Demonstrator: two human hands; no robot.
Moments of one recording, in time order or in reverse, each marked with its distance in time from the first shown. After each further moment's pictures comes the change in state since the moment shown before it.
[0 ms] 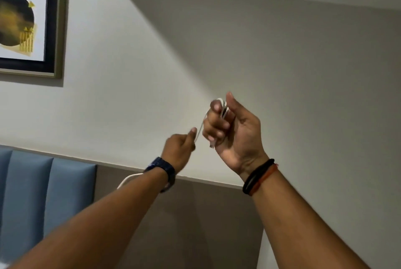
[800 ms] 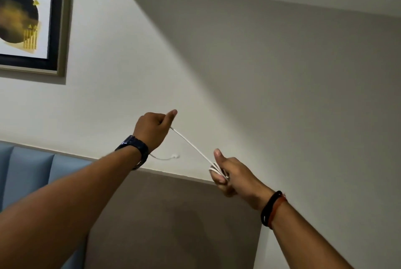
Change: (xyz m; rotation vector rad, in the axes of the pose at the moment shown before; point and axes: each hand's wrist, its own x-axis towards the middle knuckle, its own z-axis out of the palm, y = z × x) left_hand 0.033 -0.004 -0.066 0.217 0.119 0.111; right_hand -0.050 0.031 -0.046 -0.861 0.032 0.422
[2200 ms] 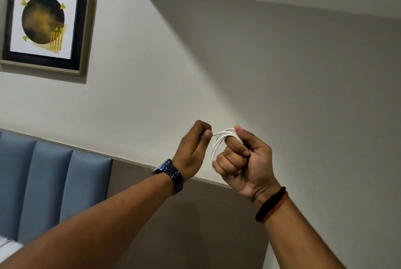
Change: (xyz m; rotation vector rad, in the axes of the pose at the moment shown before) left_hand -0.063 0.045 0.025 -0.357 -0.036 0.305; right_hand 0.008 -0.041 0.020 0.923 -0.220 -0.265
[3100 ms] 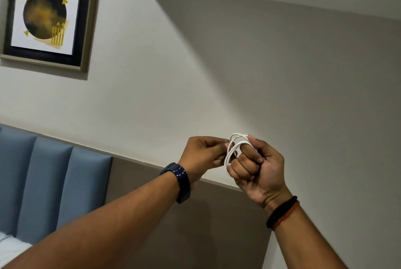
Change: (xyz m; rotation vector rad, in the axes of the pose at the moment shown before) left_hand -0.005 0.029 0.010 -0.580 -0.098 -0.622; right_hand -0.007 0.002 -0.025 -0.014 0.147 -0.075
